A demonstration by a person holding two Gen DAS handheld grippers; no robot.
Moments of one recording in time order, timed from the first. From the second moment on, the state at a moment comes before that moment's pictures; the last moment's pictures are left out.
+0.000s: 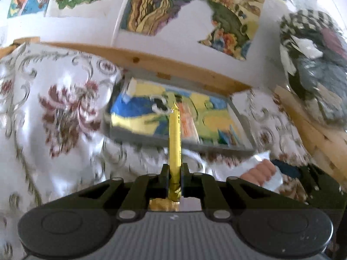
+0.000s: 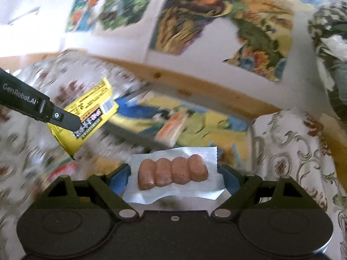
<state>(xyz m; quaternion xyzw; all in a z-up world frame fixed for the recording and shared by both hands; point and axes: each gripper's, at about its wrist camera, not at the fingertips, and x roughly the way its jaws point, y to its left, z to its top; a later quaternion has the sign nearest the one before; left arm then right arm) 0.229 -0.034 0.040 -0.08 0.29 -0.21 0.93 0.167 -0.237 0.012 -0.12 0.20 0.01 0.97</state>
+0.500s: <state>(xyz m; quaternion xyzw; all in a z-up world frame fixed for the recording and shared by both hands) 0.339 -0.085 0.043 -0.10 0.28 -0.14 0.95 0.267 -0.278 0.004 -0.05 0.13 -0.05 0.99</state>
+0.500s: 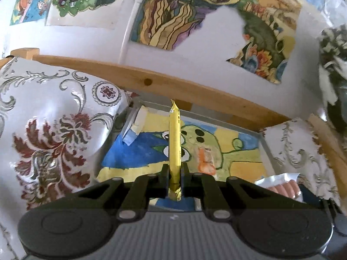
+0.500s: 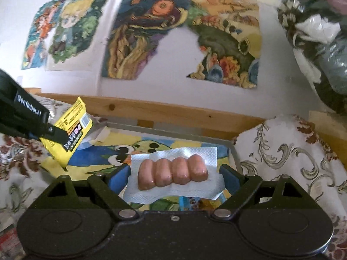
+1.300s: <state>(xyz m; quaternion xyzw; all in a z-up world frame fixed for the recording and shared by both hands) 0.376 -0.112 0.002 -0.08 0.31 -0.13 0.94 0.324 -0.295 -0.034 -0.02 0.21 -0.06 0.98</state>
